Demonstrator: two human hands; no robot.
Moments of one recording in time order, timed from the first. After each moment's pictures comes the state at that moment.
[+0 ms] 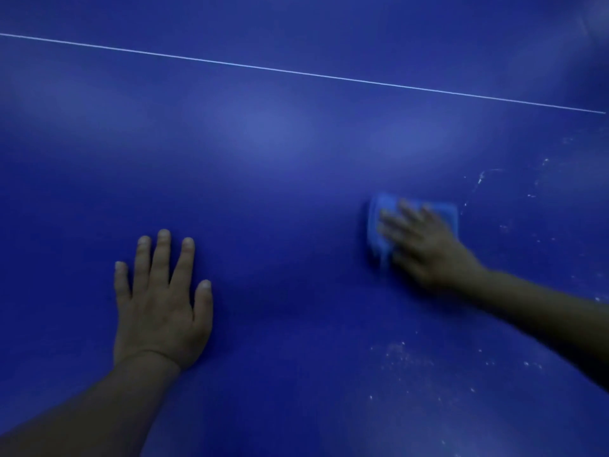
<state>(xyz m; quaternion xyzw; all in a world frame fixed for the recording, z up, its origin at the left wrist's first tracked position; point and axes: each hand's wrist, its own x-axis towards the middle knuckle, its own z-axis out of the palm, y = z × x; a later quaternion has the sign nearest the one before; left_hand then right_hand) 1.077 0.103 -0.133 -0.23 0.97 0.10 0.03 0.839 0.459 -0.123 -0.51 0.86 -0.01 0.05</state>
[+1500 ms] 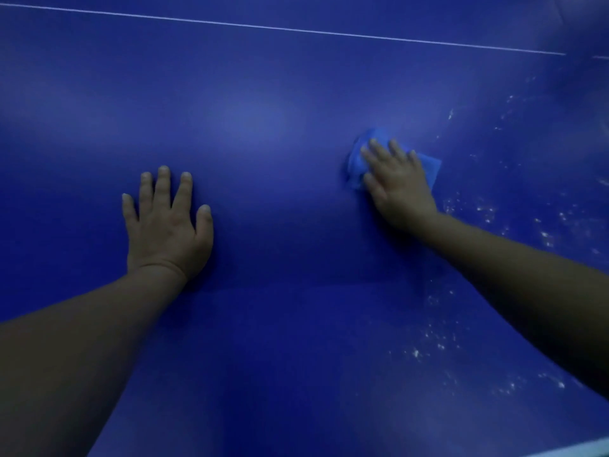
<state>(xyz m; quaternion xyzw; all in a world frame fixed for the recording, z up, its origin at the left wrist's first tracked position) 1.077 0.103 -0.129 -0.23 0.97 0.12 0.04 0.894 0.431 -0.125 -0.26 0.96 -0.07 0.02</state>
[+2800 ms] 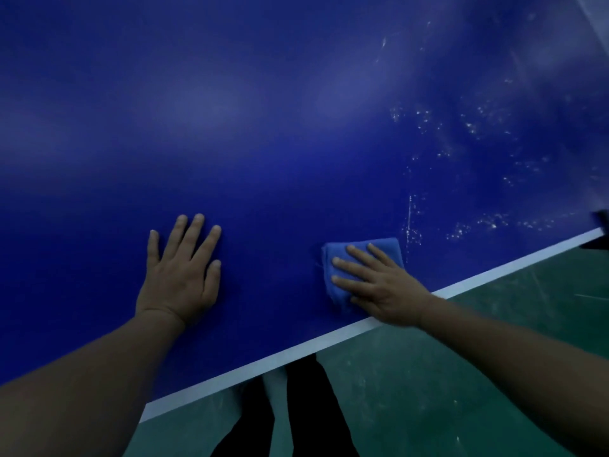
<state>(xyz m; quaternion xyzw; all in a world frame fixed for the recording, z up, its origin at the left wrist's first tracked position) 1.271 0.102 -0.130 0.04 0.99 0.12 0.06 1.241 0.502 -0.117 -0.45 0.88 -0.01 0.11</state>
